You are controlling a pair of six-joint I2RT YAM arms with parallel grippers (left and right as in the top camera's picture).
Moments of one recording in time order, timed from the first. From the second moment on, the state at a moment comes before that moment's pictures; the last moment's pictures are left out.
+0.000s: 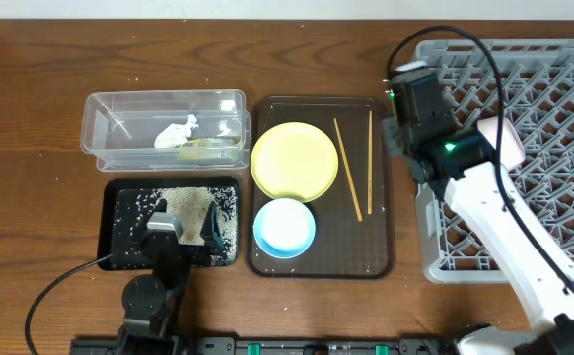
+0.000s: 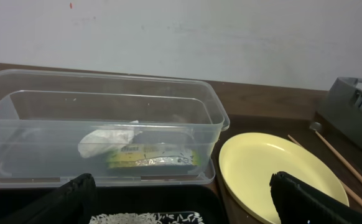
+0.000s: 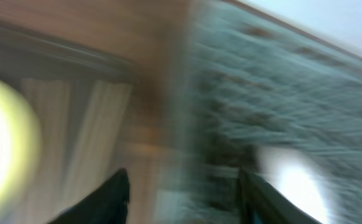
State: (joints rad) left arm -0.14 0.01 0.02 -0.12 -0.01 -0.16; right arm 0.40 1.51 1.26 -0.64 0.29 0.02
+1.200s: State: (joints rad) left arm -0.14 0.01 0.02 -0.12 -0.01 -0.16; right arm 0.77 1.51 1.14 -0.83 0.26 0.60
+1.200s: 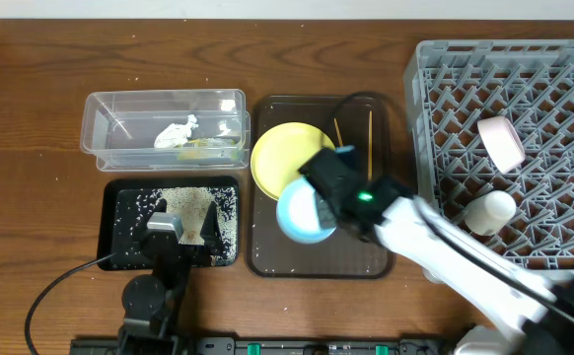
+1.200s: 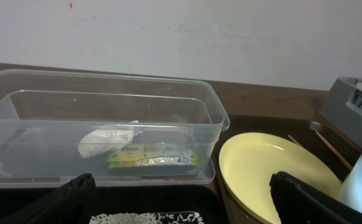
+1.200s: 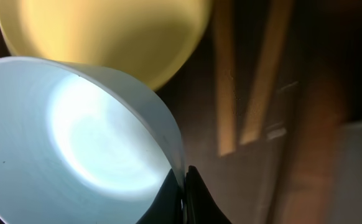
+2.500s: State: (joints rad) left arm -0.14 0.01 0.02 -0.12 -0.01 -0.16; right arm -0.22 1.66 1.14 -0.24 1.21 -0.12
